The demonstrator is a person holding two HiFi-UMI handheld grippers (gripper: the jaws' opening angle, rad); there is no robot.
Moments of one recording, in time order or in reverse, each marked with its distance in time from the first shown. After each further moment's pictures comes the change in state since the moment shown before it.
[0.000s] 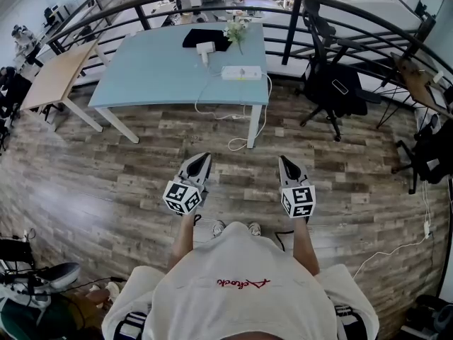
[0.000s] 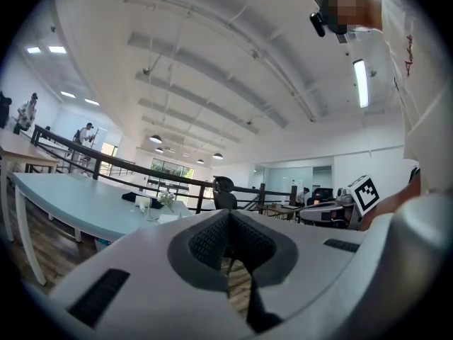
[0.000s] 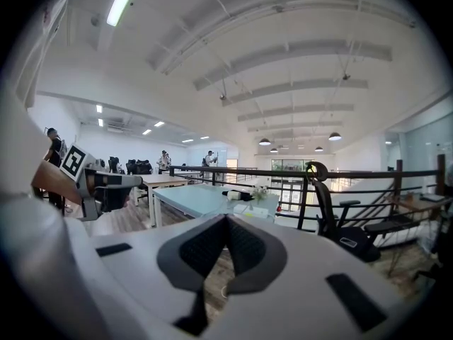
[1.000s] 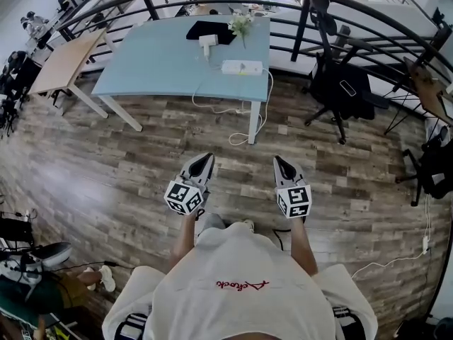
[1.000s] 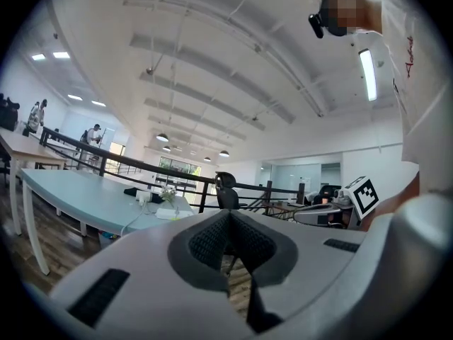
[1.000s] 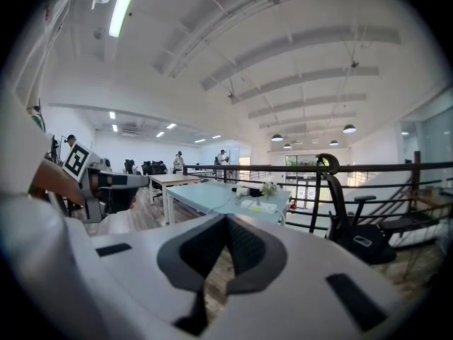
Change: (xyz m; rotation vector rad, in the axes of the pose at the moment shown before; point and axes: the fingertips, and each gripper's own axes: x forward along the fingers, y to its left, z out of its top) left arm 0.035 -0.054 -0.022 -0.006 0.020 0.069; right arm 0.000 -0.040 -0.023 0.005 0.013 0.133
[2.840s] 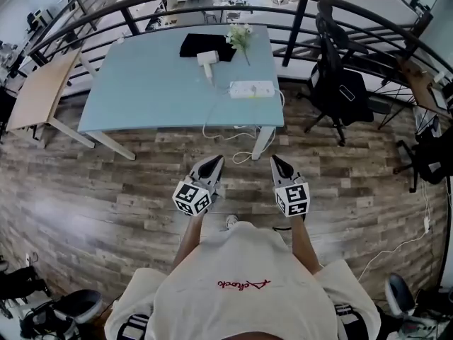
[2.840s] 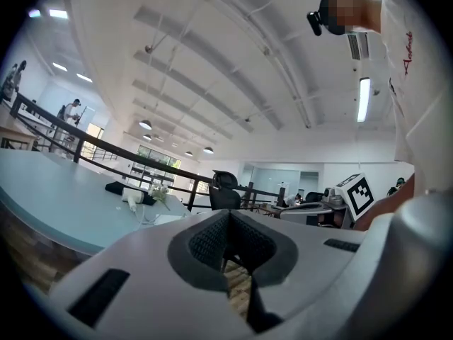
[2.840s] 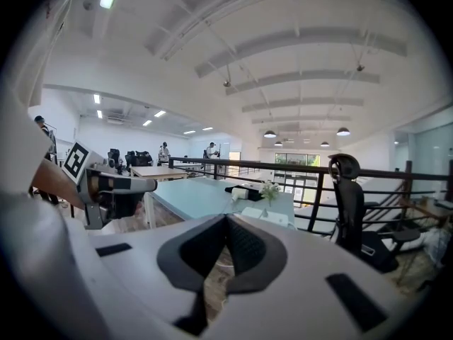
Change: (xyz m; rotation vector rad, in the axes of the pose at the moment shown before) left arm 0.093 0.196 0.017 -0.068 0.019 -0.214; right arm 0.217 0.042 0.046 -0.030 0.055 -0.116
